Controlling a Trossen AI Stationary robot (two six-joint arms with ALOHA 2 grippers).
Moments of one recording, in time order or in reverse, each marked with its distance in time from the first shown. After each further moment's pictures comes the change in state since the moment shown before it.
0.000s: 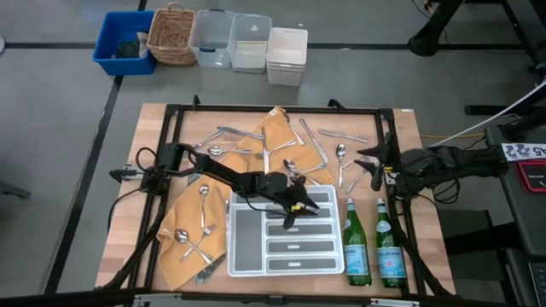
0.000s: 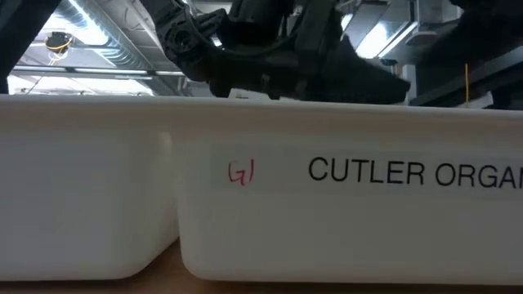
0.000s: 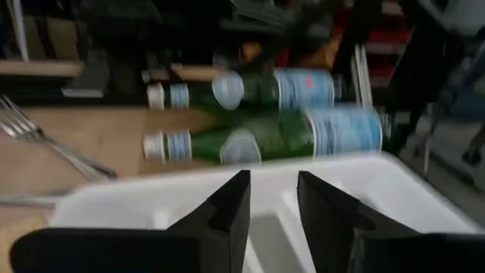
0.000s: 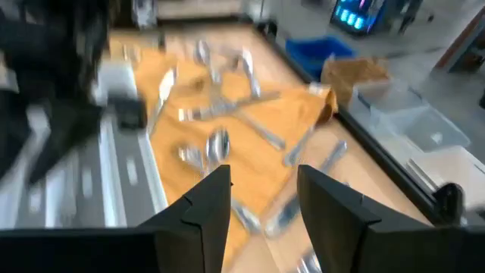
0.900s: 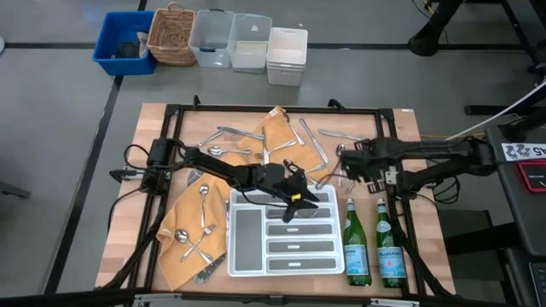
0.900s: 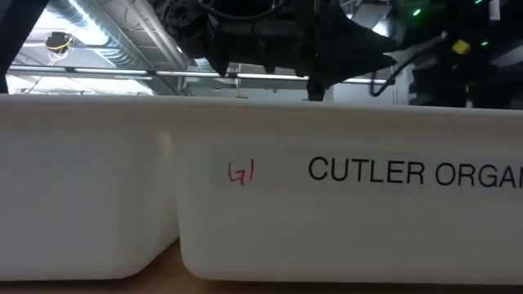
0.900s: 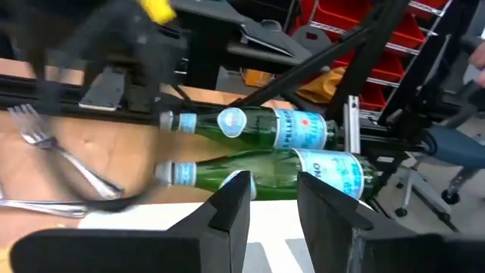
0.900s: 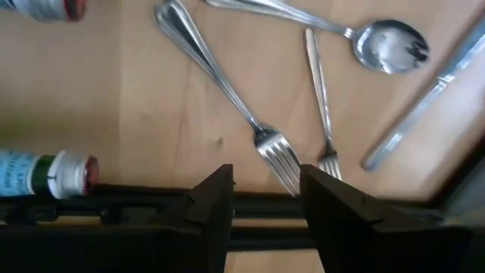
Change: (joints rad) left arm 0.019 -0.106 0.002 -0.087 0.009 -0.112; right arm -0.304 0.761 0.249 -0.594 -0.307 -0.504
